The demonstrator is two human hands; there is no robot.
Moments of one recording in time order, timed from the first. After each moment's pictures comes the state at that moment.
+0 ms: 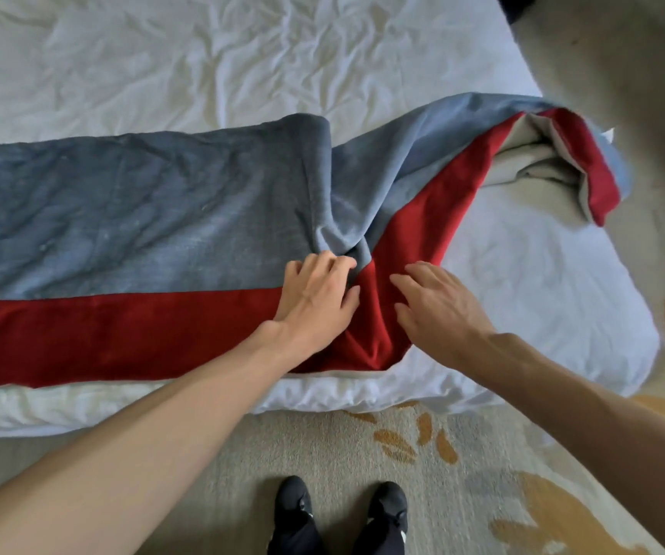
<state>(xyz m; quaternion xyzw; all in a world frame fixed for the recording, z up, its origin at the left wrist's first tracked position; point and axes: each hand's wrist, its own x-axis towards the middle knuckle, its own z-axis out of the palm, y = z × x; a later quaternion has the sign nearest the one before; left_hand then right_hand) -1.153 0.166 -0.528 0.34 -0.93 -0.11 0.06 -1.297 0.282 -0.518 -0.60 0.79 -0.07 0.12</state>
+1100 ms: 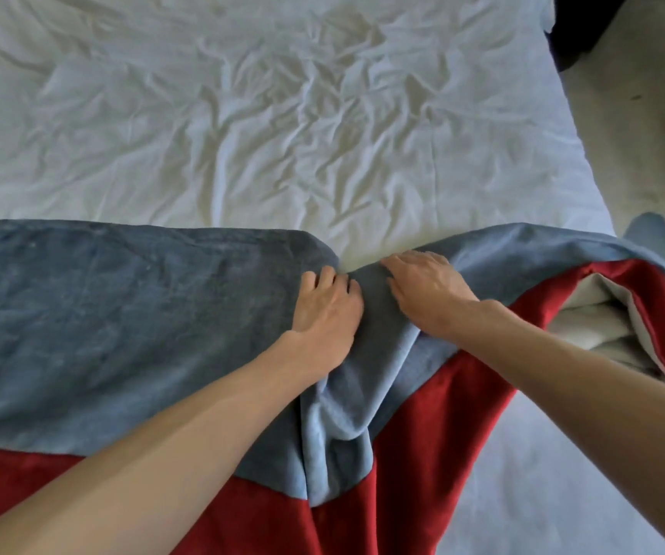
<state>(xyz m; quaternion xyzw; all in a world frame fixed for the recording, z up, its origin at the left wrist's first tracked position) -1.297 -0.014 -0.533 0.35 -0.92 0.06 -0.13 -1.451 0.026 -0.537 -0.66 0.74 -0.01 0.15</state>
